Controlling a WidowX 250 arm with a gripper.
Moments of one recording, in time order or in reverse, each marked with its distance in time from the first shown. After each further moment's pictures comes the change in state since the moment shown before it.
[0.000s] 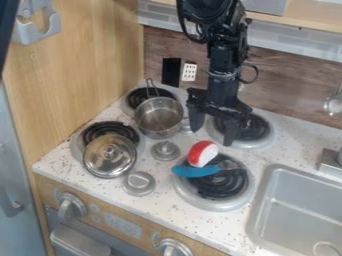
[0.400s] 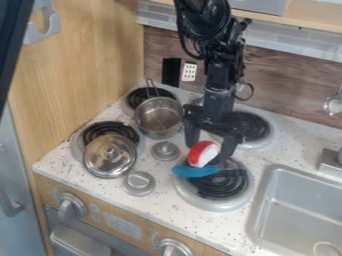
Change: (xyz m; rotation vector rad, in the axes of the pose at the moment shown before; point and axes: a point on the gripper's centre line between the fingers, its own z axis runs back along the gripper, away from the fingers) arm -0.016 0.010 -0.024 -0.008 0.068 0.061
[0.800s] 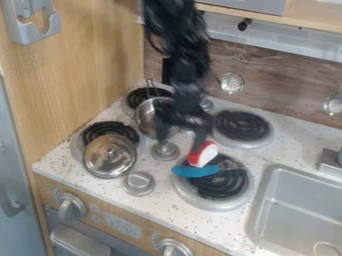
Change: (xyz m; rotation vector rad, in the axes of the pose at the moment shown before) arm -0.019 0.053 0.020 0.019 -0.074 0.159
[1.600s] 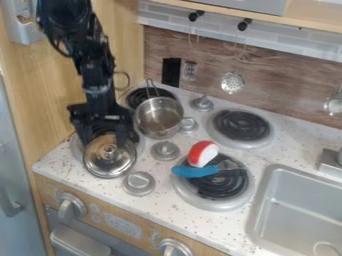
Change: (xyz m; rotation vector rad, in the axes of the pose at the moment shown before) arm -0.038 0.108 -0.022 0.033 -0.102 0.282
